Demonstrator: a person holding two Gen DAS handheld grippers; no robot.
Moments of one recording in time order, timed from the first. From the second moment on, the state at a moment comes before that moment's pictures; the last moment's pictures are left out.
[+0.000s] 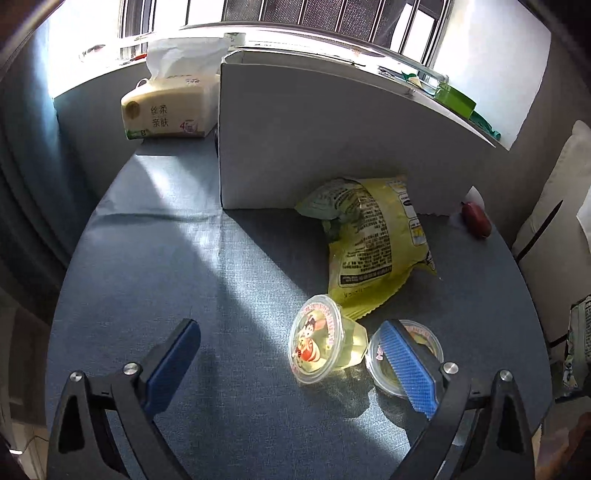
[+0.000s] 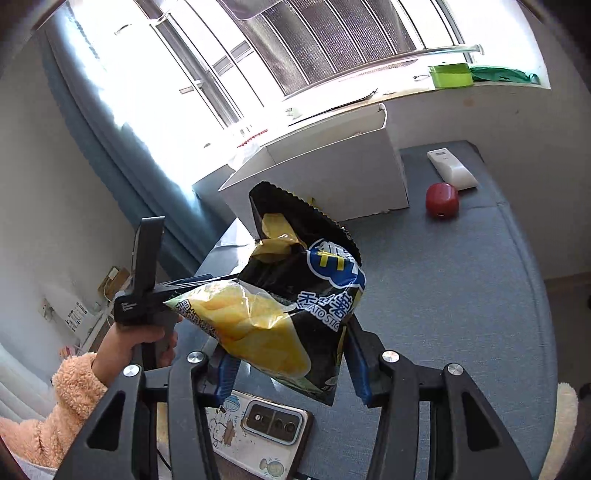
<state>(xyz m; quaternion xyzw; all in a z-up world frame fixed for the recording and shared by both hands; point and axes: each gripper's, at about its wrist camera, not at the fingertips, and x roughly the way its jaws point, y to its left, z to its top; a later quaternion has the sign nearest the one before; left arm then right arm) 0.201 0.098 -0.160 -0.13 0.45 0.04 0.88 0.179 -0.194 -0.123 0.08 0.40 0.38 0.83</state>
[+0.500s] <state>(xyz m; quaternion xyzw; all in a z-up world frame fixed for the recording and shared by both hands) 0.188 0.099 -0.138 -0.11 0.42 0.00 0.90 0.183 -0.182 -0.133 0.08 0.42 0.38 0.82</state>
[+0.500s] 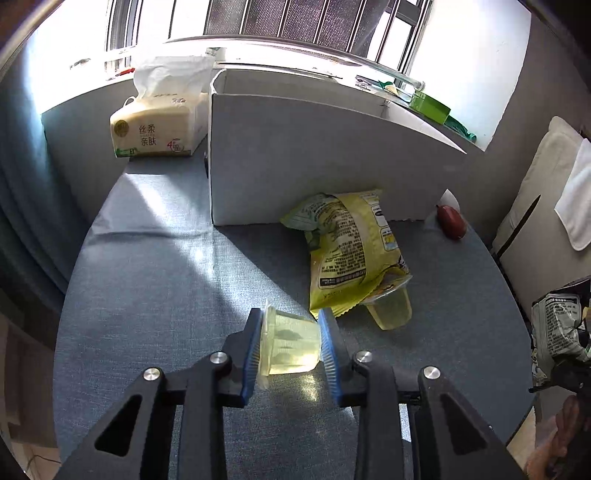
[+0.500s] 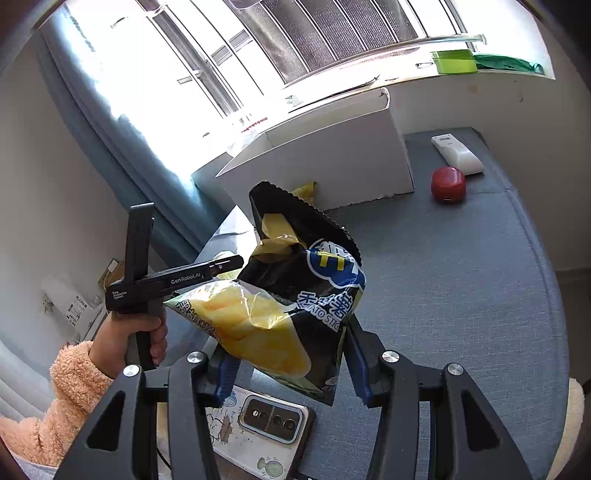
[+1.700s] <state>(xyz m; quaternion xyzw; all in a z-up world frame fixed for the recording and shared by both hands) 0.361 0.113 -0.027 -0.06 0.38 0.04 0.92 0.441 -0.099 -0.054 0.08 0.40 0.29 0.86</state>
